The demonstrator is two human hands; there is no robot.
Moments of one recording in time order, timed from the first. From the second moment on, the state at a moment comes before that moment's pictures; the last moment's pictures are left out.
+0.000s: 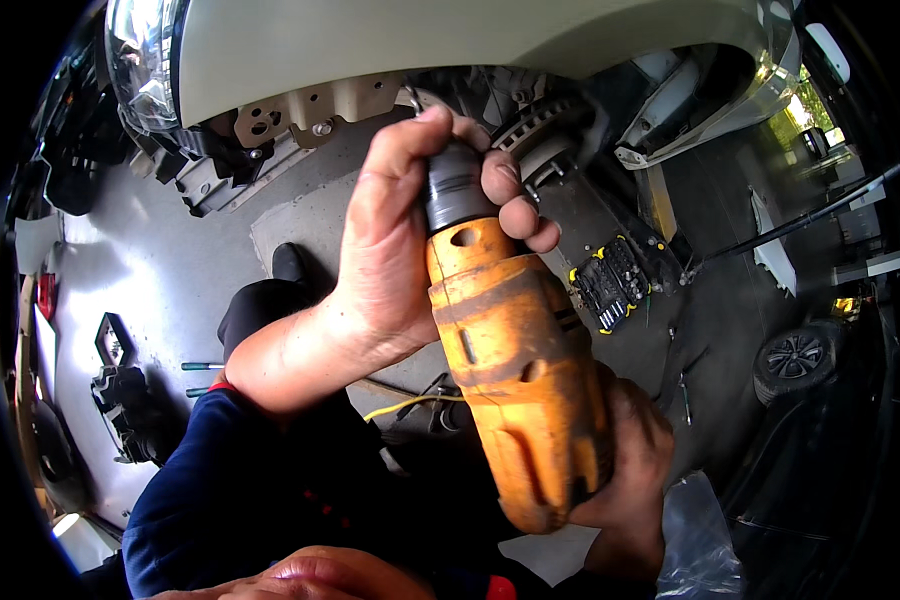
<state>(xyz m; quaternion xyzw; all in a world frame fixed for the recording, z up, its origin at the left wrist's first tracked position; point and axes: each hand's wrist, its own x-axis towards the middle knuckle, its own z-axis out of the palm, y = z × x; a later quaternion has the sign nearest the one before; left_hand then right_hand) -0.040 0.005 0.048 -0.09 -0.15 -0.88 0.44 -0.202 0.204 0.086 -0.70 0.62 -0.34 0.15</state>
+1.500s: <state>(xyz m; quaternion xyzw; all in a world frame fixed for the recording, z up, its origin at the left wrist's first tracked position) -0.051 0.038 0.075 -0.04 -0.15 -0.91 0.39 -0.189 0.243 0.055 -0.47 0.64 -0.53 0.30</state>
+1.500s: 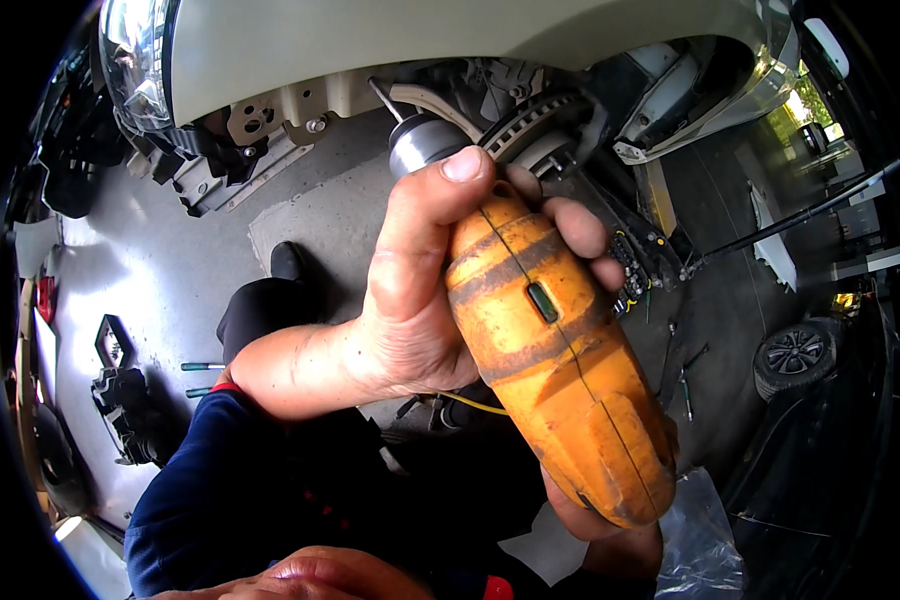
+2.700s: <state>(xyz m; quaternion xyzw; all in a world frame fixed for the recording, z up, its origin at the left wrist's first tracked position) -0.051 0.034 0.082 -0.03 -0.13 -0.91 0.40 -0.197 0.245 0.064 -0.57 0.69 -0.41 0.18</state>
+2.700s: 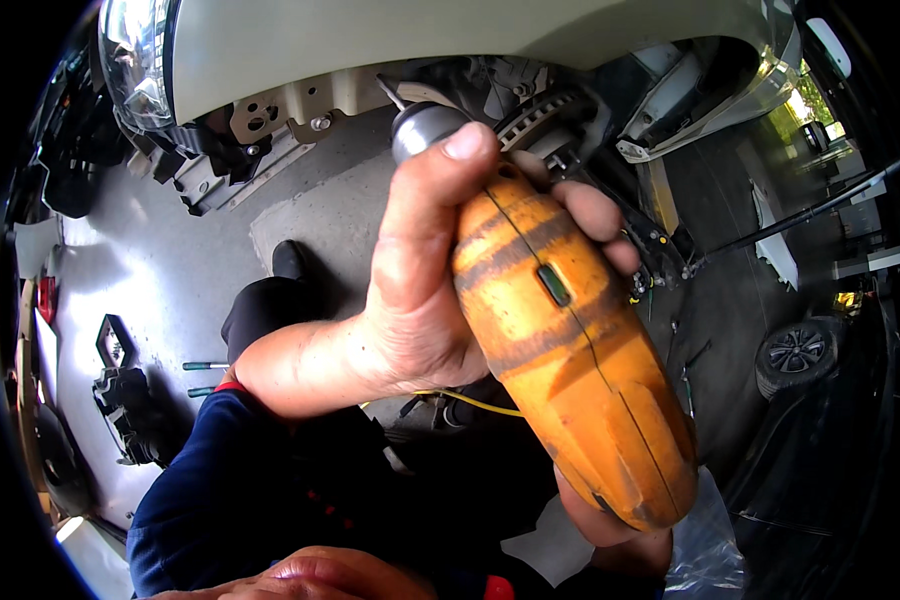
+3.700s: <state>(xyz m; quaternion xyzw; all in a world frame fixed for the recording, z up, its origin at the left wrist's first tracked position) 0.021 -0.019 -0.259 0.47 -0.20 -0.85 0.14 -0.164 0.126 -0.194 -0.66 0.55 0.00 0.51</state>
